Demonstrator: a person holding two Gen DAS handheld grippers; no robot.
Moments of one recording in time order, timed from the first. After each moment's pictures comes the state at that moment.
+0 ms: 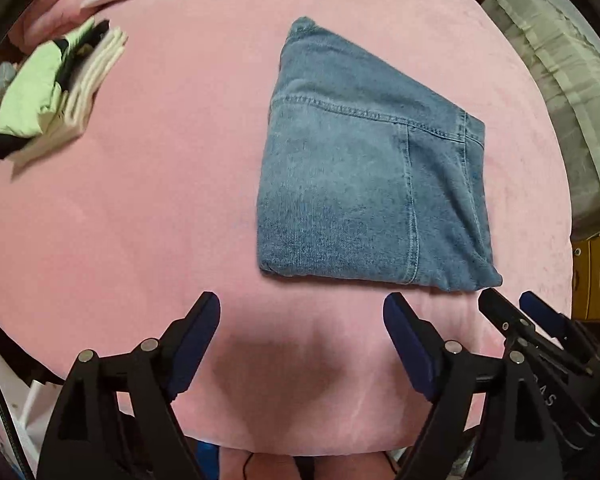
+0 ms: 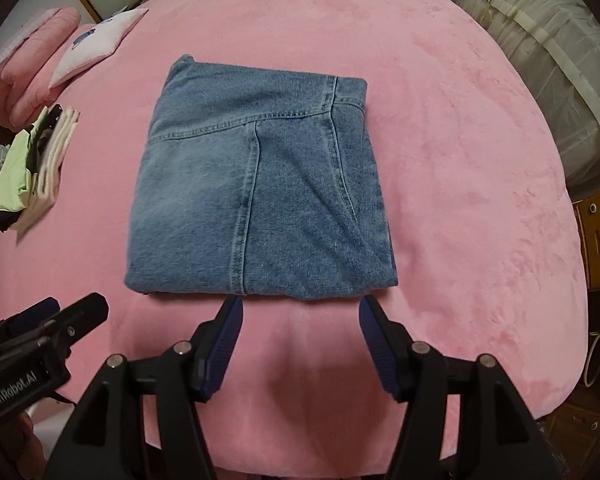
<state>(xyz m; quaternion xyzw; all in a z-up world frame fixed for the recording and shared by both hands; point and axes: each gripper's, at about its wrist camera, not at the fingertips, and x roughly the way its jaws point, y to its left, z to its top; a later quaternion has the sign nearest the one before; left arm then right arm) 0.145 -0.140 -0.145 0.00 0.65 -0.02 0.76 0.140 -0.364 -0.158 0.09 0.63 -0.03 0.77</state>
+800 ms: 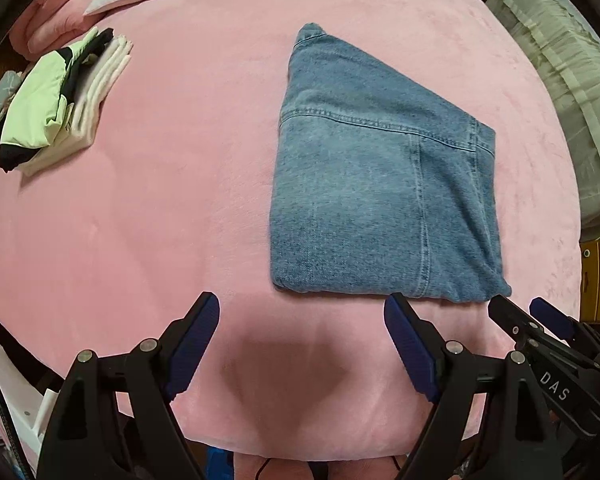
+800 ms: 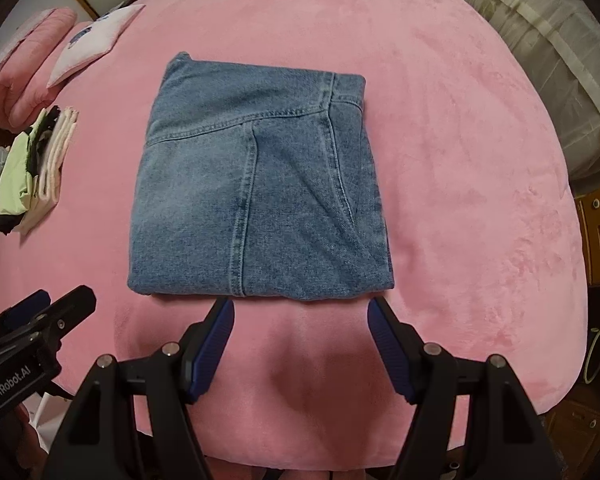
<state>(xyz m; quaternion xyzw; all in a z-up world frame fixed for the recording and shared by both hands) 0.159 -0.134 -0.147 0.00 0.65 0.00 0.76 0.154 -0.374 -0.169 0.11 0.65 -0.03 0.75</state>
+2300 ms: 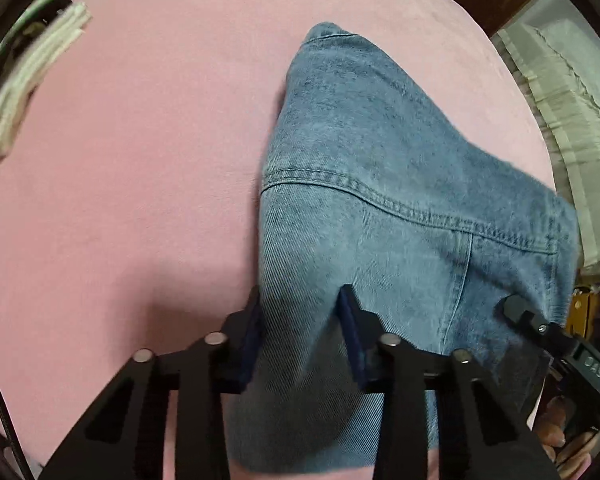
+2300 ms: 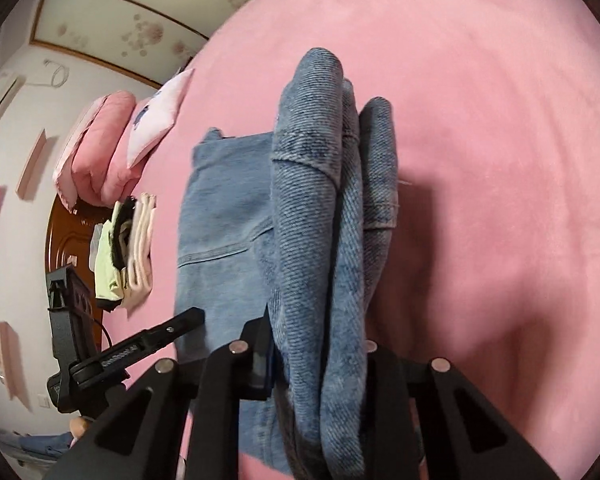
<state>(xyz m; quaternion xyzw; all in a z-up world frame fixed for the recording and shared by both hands) 0.249 -0.088 -0.236 -0.10 0.63 -0.05 0.77 0.239 -0.417 -0.226 0.31 0.55 0.13 0.77</state>
